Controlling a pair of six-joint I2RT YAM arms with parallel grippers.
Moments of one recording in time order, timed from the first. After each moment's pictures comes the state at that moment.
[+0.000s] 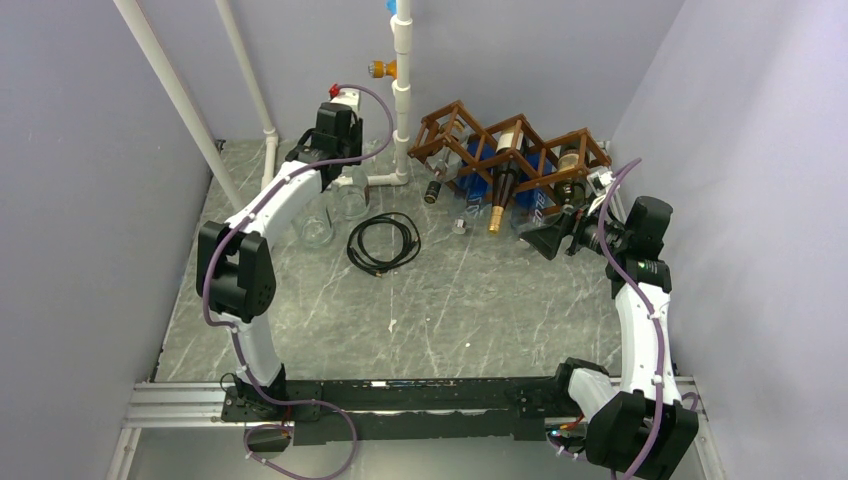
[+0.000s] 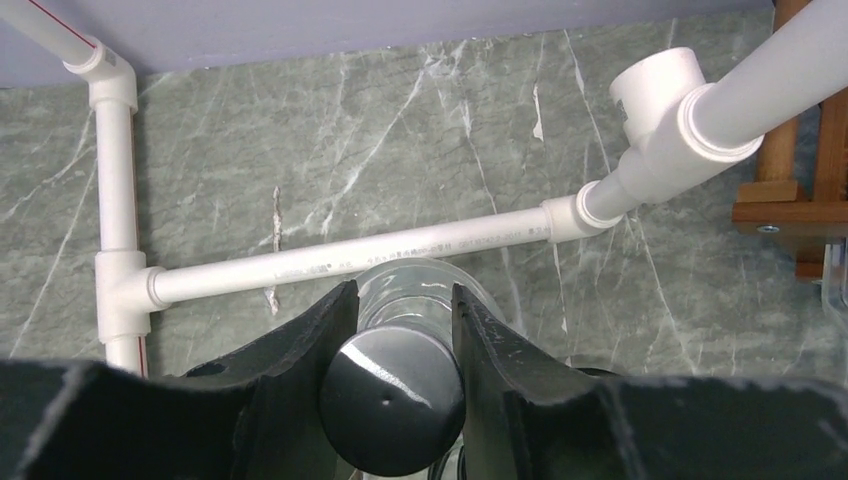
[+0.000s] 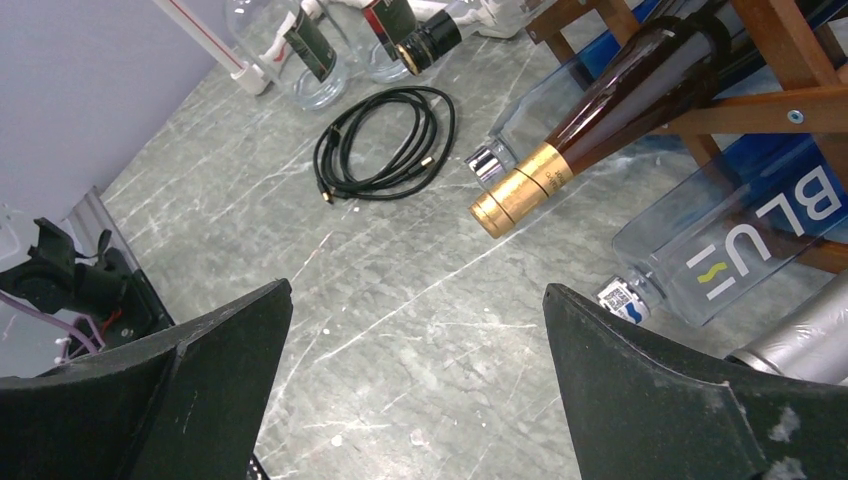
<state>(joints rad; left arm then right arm) -0.34 1.86 1.65 -0.28 -0.26 -0.09 -0.29 0.96 0.82 -0.30 -1.07 0.01</state>
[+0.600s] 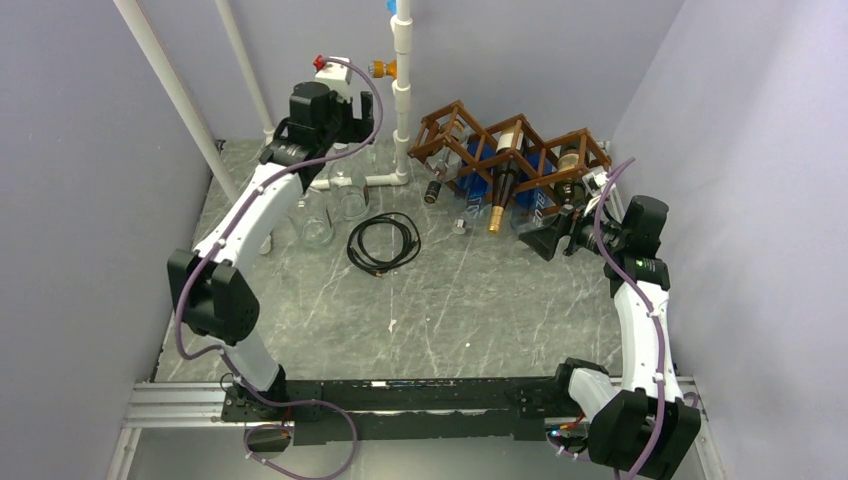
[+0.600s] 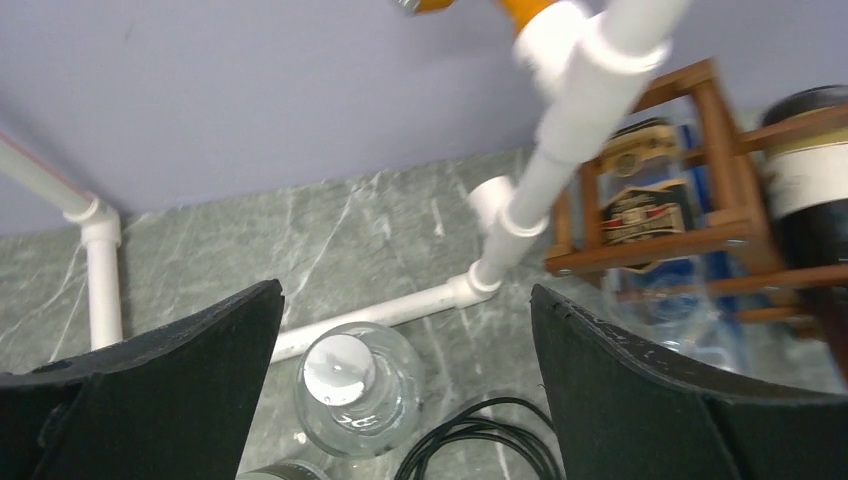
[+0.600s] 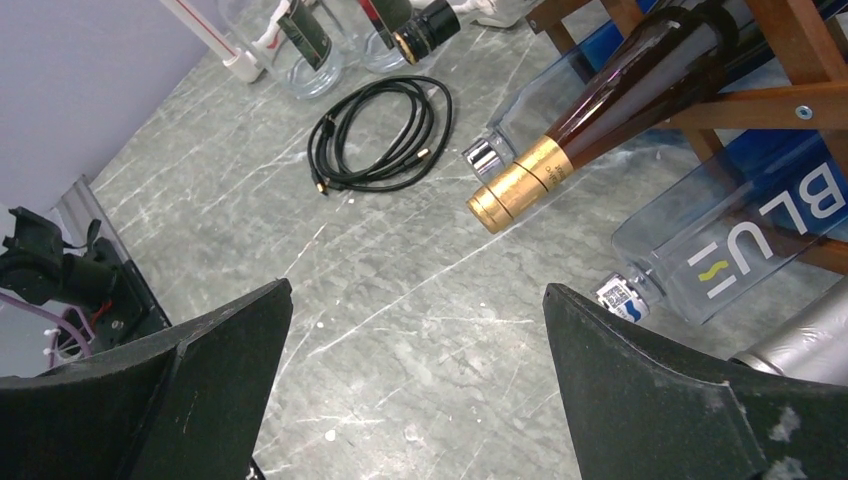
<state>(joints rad) -0.34 1.72 1.67 -0.22 -0.12 -0.08 -0.27 0.97 0.82 -0.31 -1.05 -0.02</state>
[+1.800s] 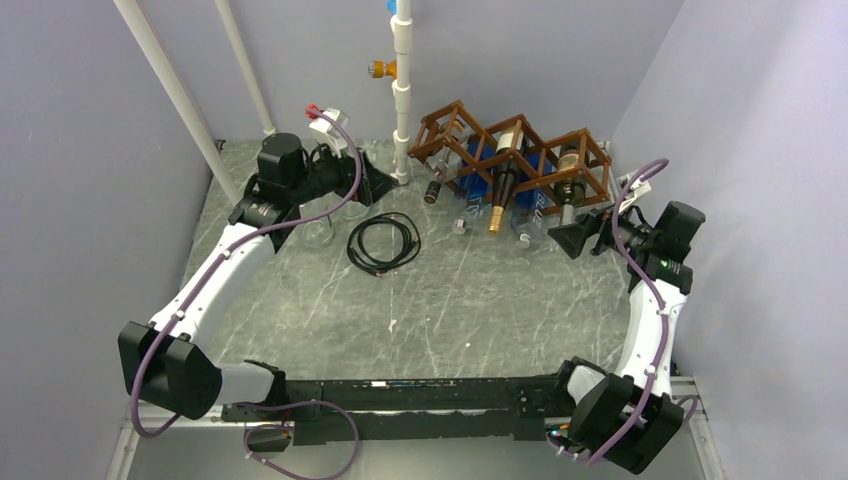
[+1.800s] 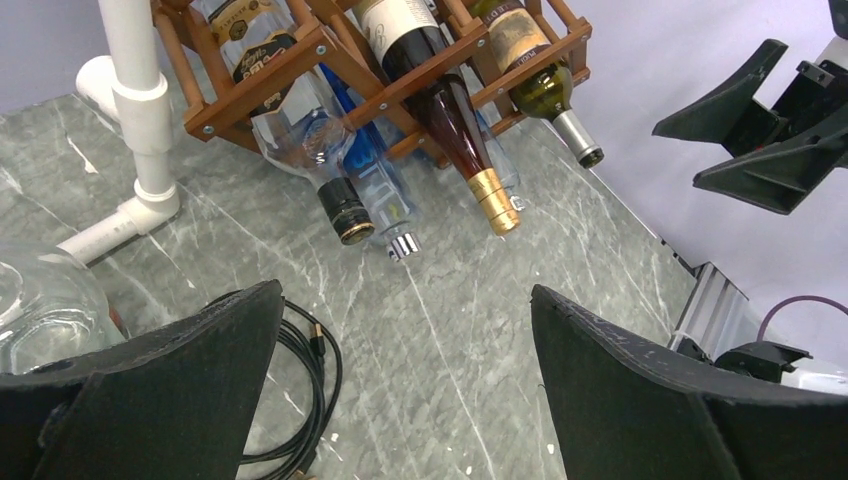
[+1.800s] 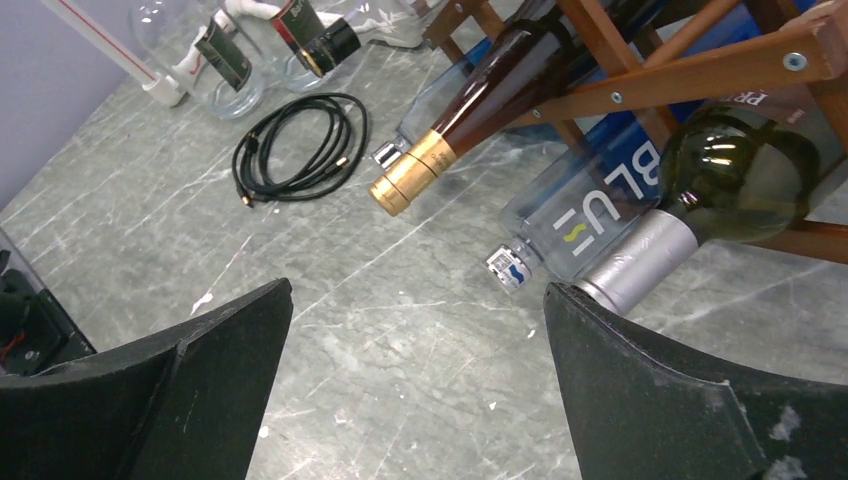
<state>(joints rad) -0.34 1.30 1.21 -0.08 0.54 -0.29 -0.50 0.99 0.87 -0.42 -1.13 -0.19</state>
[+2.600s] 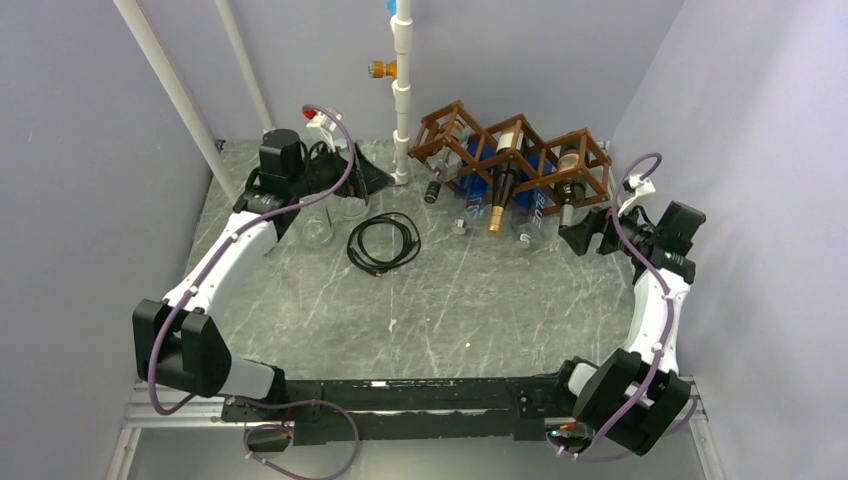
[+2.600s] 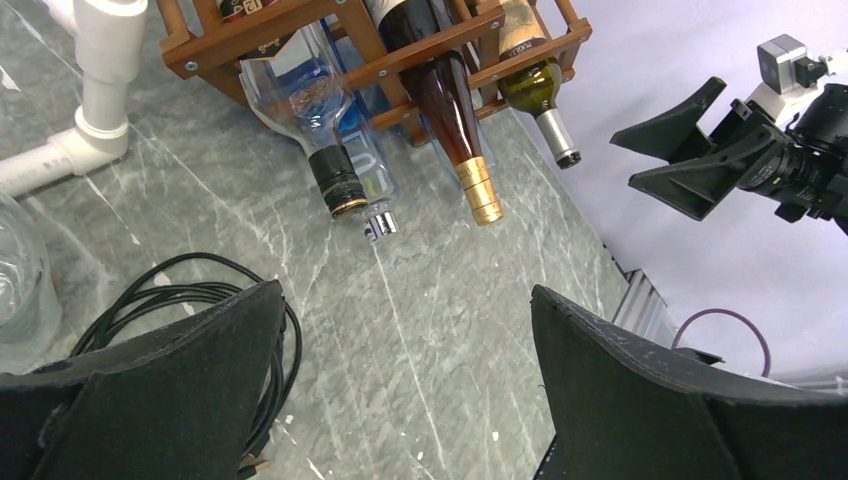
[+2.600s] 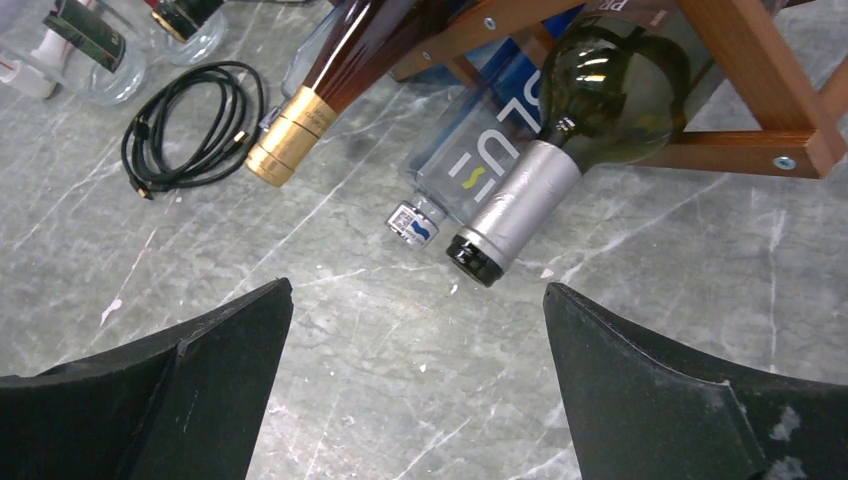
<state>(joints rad) -0.27 1.38 1.21 -0.06 0.65 -0.44 -0.54 1.07 0.86 -0.42 -0.98 -0.27</state>
